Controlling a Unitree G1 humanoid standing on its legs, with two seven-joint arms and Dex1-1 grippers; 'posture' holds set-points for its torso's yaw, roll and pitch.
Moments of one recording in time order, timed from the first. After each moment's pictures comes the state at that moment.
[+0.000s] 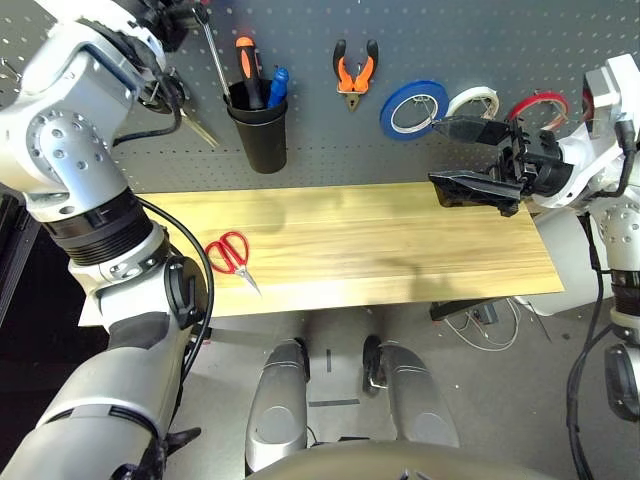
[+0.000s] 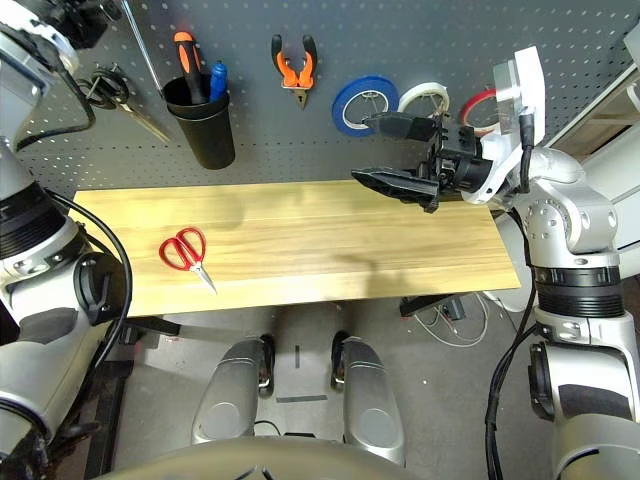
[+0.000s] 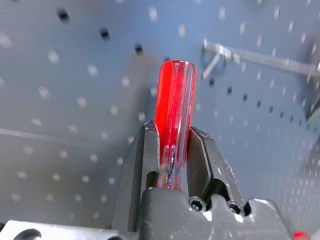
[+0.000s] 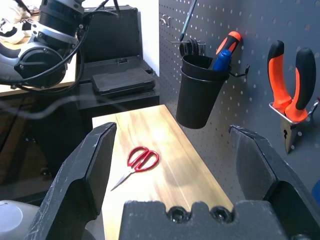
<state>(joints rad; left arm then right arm) -1.10 0.40 0.45 -0.13 -0.49 0.93 -0.15 -0.58 -0.64 -0.13 0.01 0.70 0.39 1.24</state>
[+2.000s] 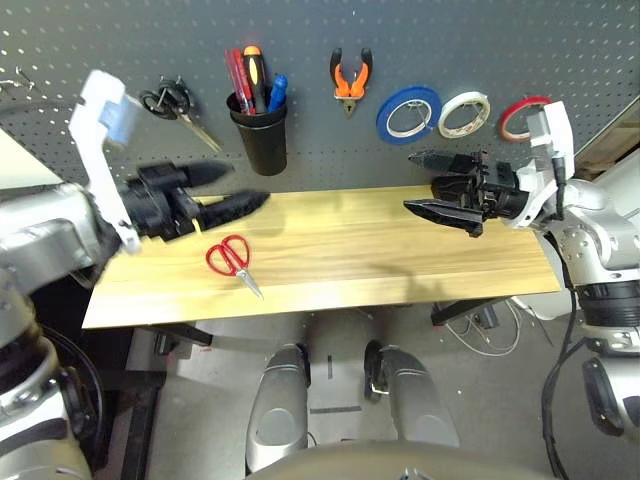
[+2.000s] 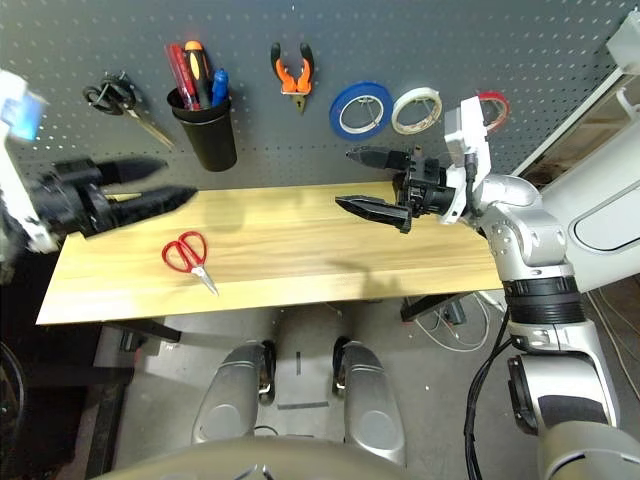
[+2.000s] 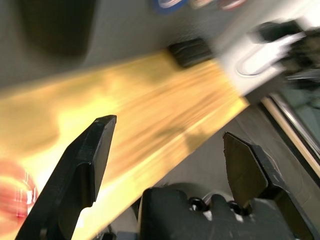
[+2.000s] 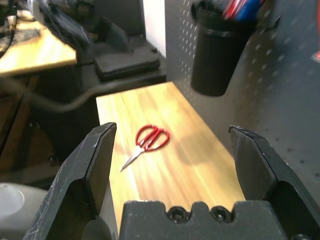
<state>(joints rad) -0.20 0.72 0.42 -0.58 -0.98 1.30 -0.41 -0.52 -0.50 0.04 0.13 0.50 0.24 1.23</state>
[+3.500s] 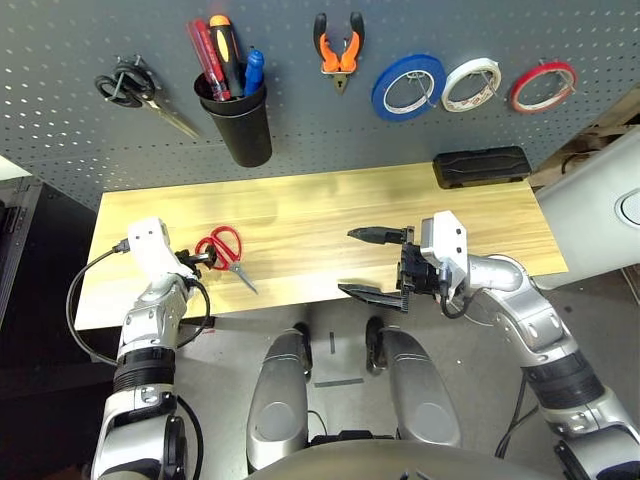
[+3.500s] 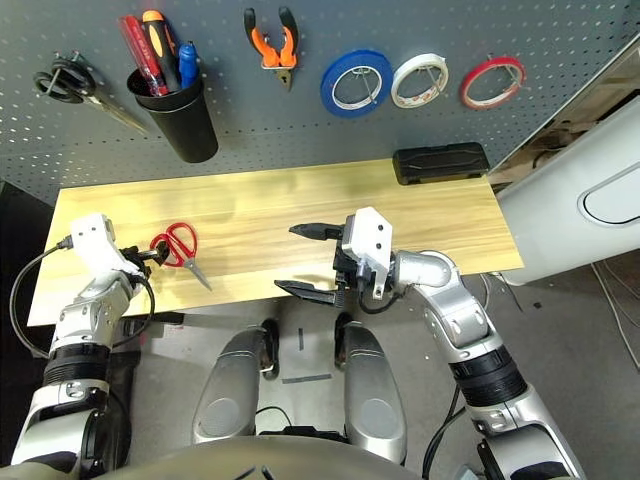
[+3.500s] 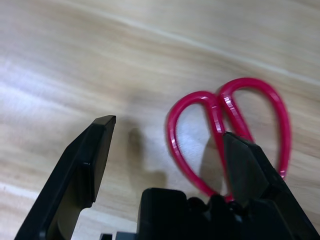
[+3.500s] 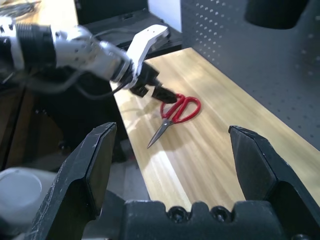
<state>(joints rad) -0.27 0.35 0.31 0.44 -0.23 0.43 -0.01 -0.22 -0.38 0.22 -0.20 0.34 0.17 0.99</state>
